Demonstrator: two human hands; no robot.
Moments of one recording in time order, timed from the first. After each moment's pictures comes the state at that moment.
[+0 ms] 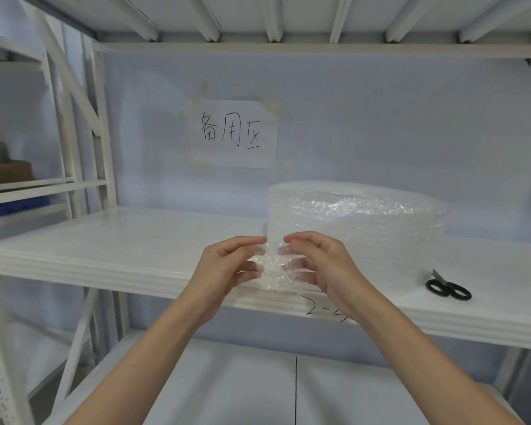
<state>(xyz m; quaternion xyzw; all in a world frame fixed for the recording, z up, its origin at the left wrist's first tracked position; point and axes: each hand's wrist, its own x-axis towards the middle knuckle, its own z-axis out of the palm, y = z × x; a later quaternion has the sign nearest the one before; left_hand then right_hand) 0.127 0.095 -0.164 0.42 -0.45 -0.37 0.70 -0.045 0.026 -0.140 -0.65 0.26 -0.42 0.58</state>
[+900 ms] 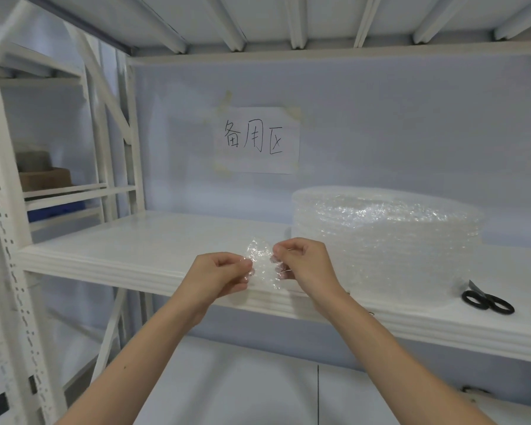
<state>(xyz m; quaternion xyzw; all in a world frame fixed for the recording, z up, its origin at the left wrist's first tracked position) 0.181 0.109 -0.174 0.55 -0.41 -0.33 0.65 0.030 0.012 -0.159 -0.67 0.28 -0.46 0.51</state>
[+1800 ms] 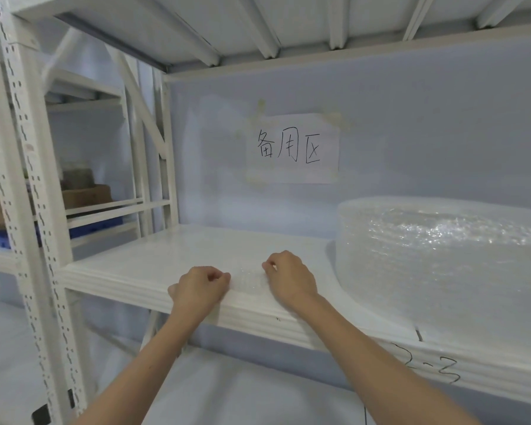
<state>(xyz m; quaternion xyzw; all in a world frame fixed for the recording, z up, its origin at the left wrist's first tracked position) 0.286 0.081 -0.190 0.84 -0.35 0.04 0.42 0.155 -0.032 -0.180 -0.87 0.35 -0.33 0.13</state>
